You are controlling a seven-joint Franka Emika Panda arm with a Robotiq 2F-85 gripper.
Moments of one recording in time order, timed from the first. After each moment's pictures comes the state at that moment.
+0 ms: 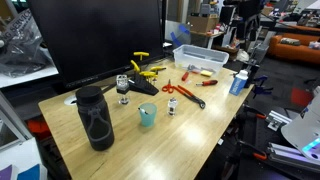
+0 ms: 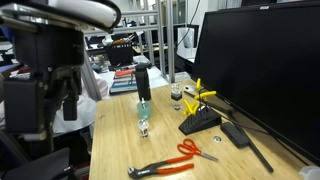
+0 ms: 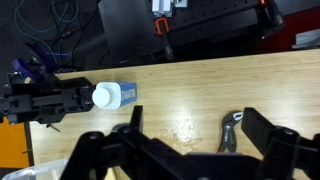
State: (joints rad) arm -0.14 -0.52 -0.01 -2.50 -0.17 1.72 0.15
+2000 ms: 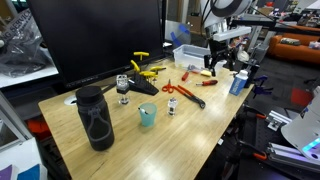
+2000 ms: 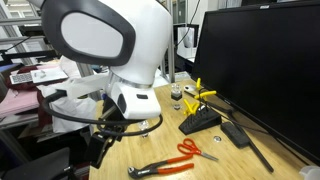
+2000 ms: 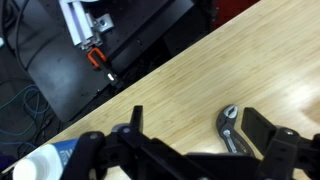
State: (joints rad) arm -0.14 -0.03 -0.02 -2.39 0.06 1.90 0.56
